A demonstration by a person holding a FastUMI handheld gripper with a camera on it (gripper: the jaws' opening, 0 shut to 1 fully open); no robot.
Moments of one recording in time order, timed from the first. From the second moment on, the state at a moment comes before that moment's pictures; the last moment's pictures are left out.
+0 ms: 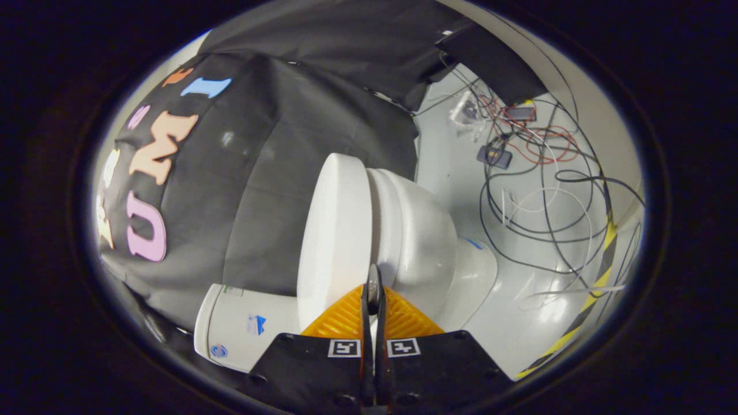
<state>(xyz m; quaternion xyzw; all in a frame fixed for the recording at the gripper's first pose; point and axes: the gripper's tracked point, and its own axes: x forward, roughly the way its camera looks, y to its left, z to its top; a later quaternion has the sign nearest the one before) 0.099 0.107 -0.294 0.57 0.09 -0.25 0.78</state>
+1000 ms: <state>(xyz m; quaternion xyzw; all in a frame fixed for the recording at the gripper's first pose) 0.139 0.182 -0.112 0.35 0.03 -0.16 0.92</state>
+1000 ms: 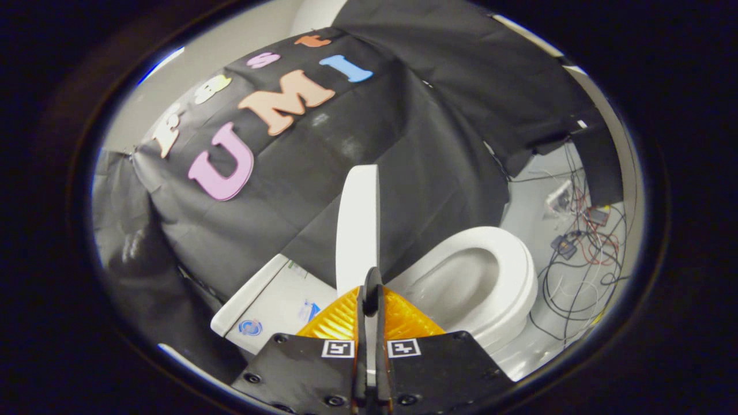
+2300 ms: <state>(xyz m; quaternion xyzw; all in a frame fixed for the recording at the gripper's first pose) 0.235 0.383 -0.044 0.11 0.06 0.10 0.99</state>
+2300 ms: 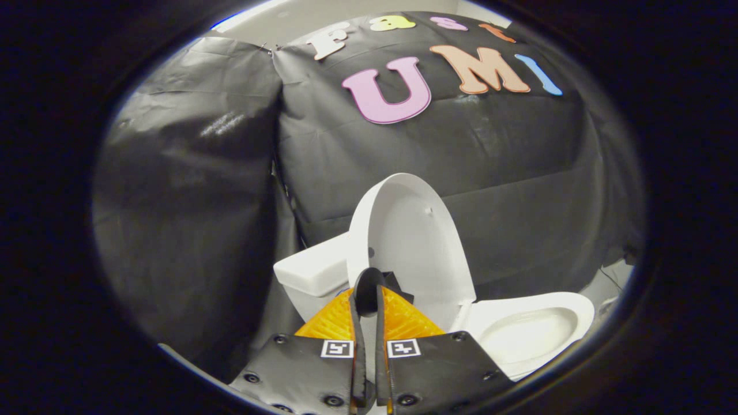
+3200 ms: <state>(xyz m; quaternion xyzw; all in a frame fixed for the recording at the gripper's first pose) 0.219 0.345 0.021 0.07 -0.02 0.08 0.99</state>
